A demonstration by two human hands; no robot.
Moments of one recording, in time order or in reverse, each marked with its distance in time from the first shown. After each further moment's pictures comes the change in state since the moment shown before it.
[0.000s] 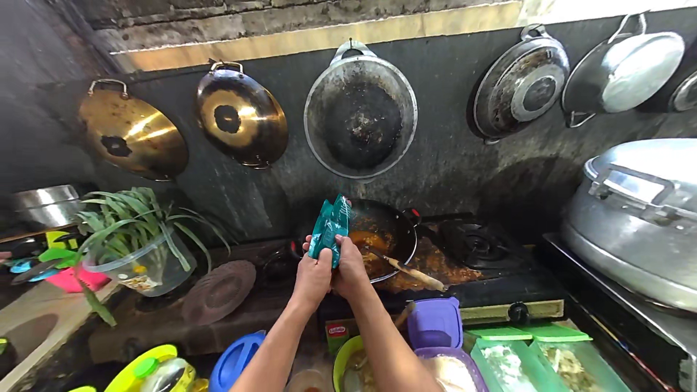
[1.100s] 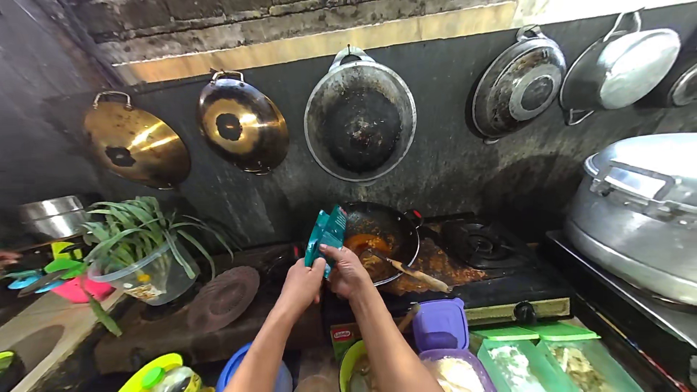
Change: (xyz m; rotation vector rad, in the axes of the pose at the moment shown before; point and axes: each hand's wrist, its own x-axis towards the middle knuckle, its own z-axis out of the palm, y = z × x) left_hand 0.007 0.002 -0.034 0.264 -0.096 -0.132; right_hand 0.015 0.005 0.001 0.208 -0.061 0.066
